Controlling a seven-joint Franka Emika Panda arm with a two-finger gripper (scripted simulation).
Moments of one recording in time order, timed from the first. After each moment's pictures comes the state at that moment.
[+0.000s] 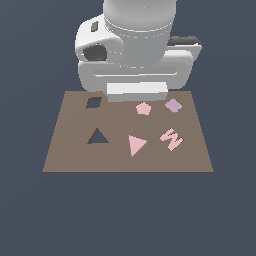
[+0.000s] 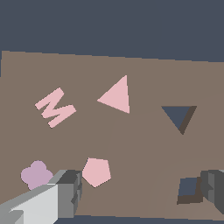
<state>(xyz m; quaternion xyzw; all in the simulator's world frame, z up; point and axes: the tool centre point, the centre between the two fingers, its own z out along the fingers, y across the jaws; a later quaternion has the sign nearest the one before) 0.000 0.012 0.164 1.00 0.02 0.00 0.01</state>
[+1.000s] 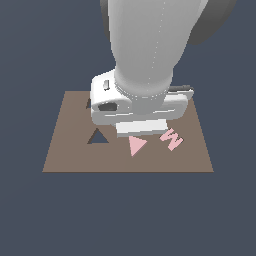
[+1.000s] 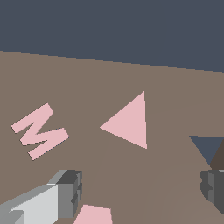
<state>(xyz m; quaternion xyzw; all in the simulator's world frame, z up) 0.039 0.022 0.101 1.00 0.05 0.00 0.00</state>
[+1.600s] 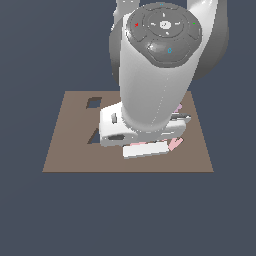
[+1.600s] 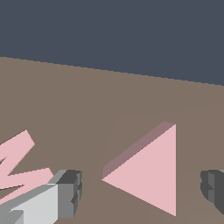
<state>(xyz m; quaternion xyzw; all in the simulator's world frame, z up) 0.070 0.032 0.053 1.00 0.06 0.00 0.00</state>
